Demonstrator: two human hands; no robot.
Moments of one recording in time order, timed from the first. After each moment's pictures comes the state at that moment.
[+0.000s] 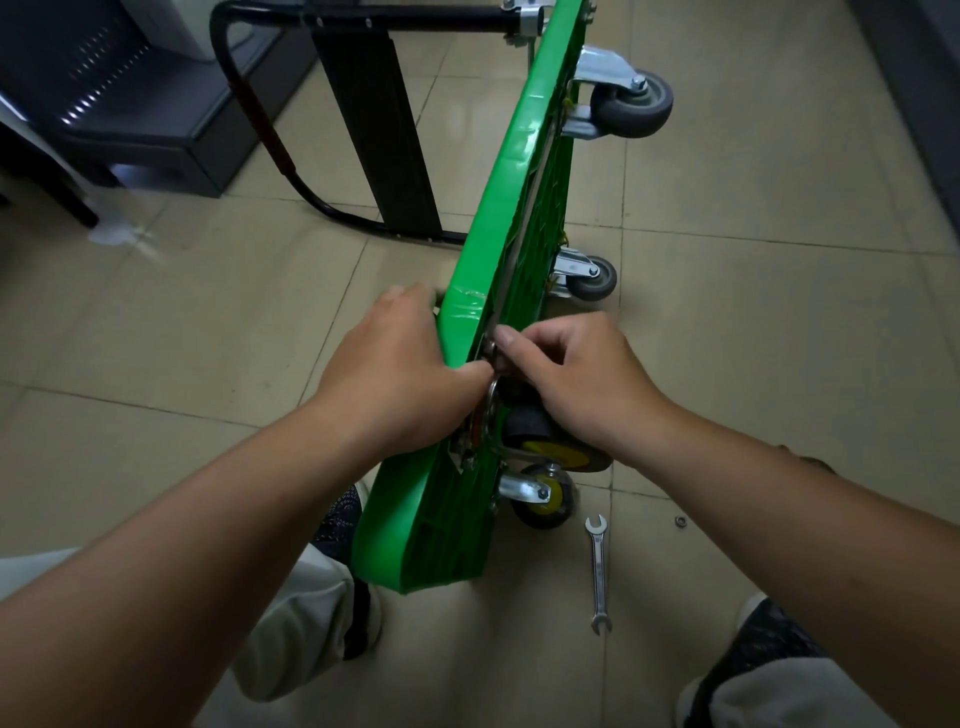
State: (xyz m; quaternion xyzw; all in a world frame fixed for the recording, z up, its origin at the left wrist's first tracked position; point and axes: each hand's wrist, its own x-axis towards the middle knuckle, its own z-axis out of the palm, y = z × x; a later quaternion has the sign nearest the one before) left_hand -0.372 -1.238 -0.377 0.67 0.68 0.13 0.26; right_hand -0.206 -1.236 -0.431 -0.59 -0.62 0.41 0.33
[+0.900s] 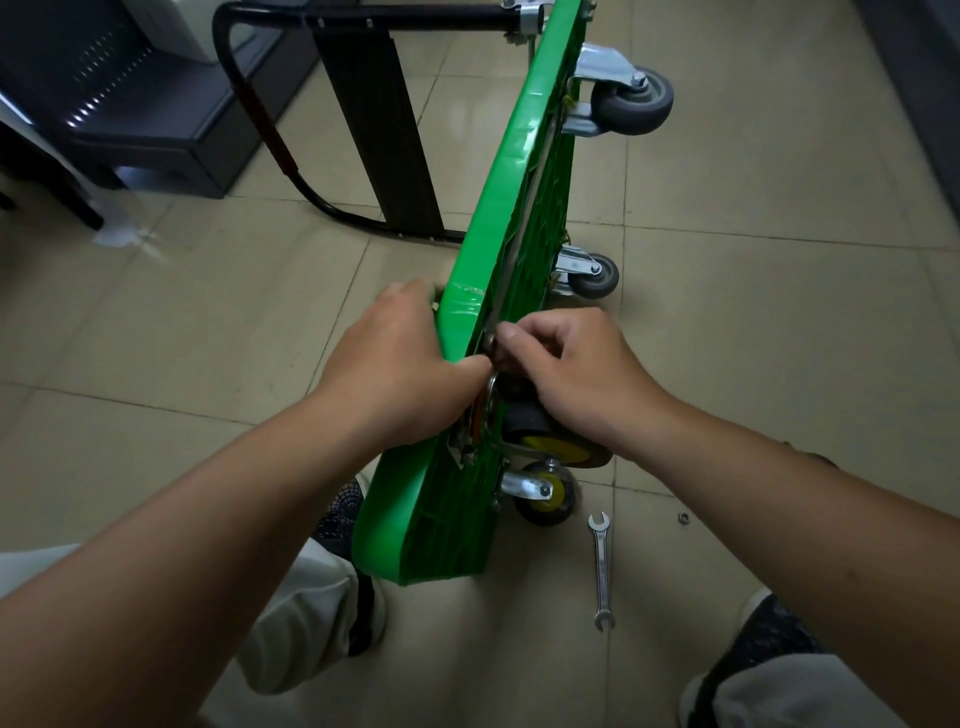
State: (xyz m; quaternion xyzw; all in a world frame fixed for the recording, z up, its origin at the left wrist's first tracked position) left_hand -0.368 -1.241 -0.372 0.67 0.68 0.14 0.26; right_hand -0.209 -1.237 -0.430 -0.57 -0.62 0.41 0.34
